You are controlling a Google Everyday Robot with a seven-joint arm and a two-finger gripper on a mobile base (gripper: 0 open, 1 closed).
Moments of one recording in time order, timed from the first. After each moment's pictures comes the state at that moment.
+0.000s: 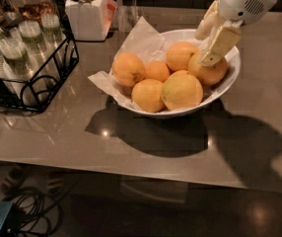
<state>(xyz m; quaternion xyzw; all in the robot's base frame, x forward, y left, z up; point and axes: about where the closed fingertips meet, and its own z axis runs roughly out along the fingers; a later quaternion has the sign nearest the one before) 0.562 -0.162 0.977 -0.67 0.71 0.05 0.21</state>
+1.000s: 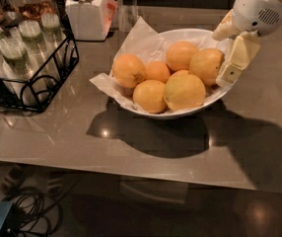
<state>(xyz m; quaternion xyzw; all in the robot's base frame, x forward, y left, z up) 0.536 -0.188 0.962 -0.63 0.76 0.07 0.17</state>
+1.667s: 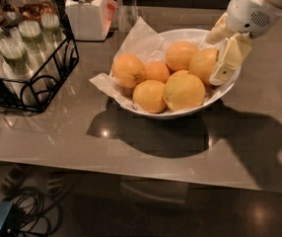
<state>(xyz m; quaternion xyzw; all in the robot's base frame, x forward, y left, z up) 0.549 -0.180 0.952 -0.63 0.75 0.09 0.17</state>
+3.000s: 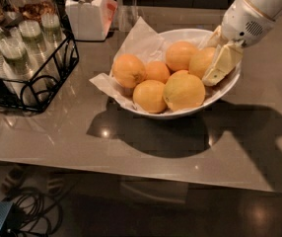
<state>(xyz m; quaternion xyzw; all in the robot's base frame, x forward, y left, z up) 0.559 -0.172 0.929 -0.63 0.74 0.14 0.18</state>
